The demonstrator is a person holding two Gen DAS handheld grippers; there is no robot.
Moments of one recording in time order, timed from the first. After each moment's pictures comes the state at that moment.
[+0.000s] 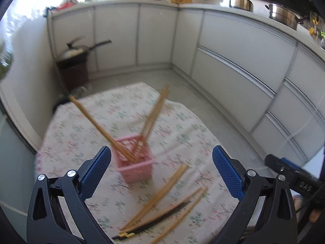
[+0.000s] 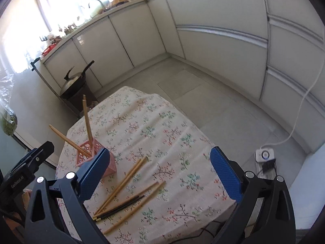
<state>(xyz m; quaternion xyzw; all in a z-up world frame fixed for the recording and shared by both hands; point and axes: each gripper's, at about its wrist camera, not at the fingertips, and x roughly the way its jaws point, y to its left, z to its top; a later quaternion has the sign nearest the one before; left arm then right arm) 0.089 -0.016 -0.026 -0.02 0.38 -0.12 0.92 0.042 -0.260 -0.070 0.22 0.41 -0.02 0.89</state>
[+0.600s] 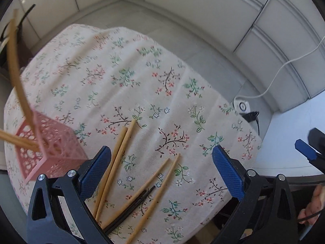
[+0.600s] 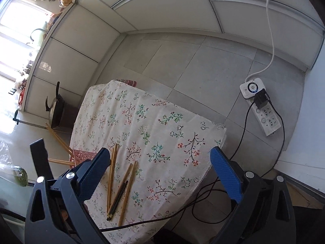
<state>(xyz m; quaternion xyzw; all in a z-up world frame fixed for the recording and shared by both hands) 0.158 -0.138 -0.153 0.12 0.58 -0.22 0.77 0.016 -0.358 -0.136 0.41 0.46 -0.07 0.78</state>
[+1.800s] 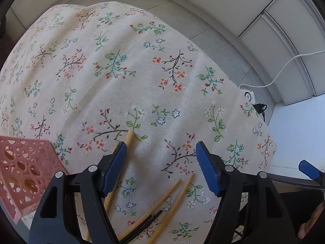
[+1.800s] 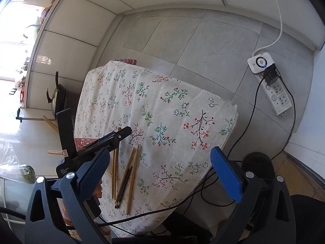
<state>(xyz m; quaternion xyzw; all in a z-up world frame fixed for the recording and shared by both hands) 0.209 -0.146 -0.202 0.12 0.63 -0.23 0.73 0.032 -0.352 -0.162 0.43 0.52 -0.03 0.74</state>
